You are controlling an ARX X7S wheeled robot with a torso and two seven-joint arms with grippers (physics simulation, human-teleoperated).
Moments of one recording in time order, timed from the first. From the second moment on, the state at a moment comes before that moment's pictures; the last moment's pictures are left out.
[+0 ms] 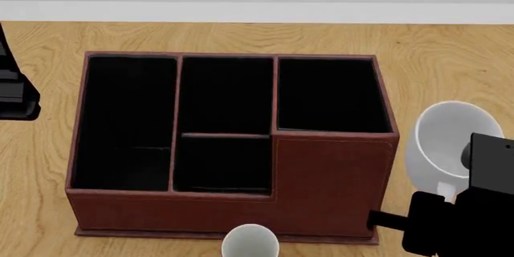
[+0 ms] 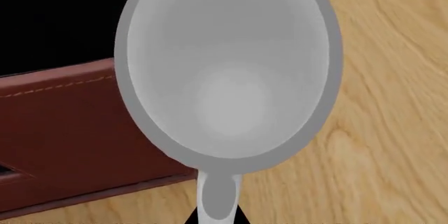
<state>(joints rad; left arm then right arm) -0.56 -0.28 0.11 0.71 0.02 -0.64 -0.16 0.87 1.00 -0.77 -0.15 1.79 0.61 0.94</state>
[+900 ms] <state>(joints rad) -0.55 -0.29 0.11 0.68 0.01 -0.61 -0.18 0.85 0.94 -0.81 -0.01 1.74 0.61 0.87</state>
